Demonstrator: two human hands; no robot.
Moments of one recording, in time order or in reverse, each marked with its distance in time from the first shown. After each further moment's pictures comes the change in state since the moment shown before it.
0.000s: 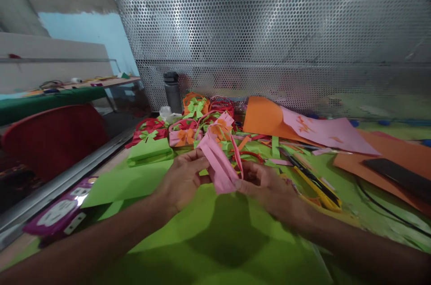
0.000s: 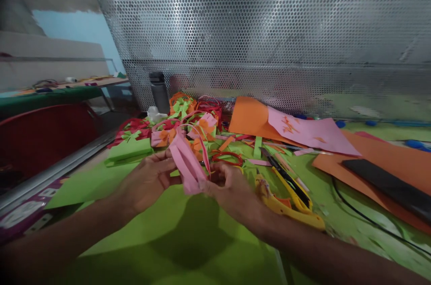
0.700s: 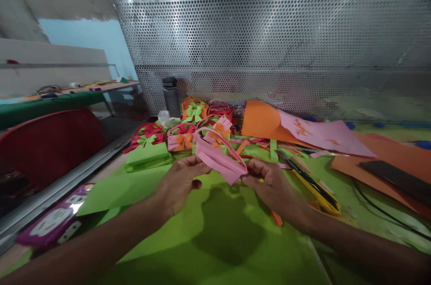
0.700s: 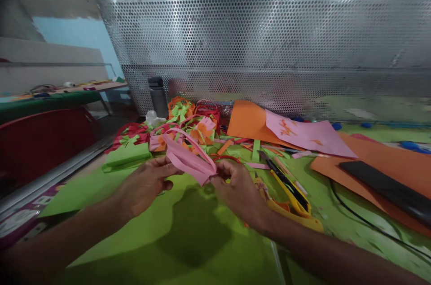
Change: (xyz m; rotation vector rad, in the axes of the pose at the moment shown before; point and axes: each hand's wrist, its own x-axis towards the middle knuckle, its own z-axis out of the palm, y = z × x) left_hand 0.004 0.001 -0.009 0.270 0.092 -0.078; right_hand 0.009 0.006 -0.012 -0.220 0.163 -0.263
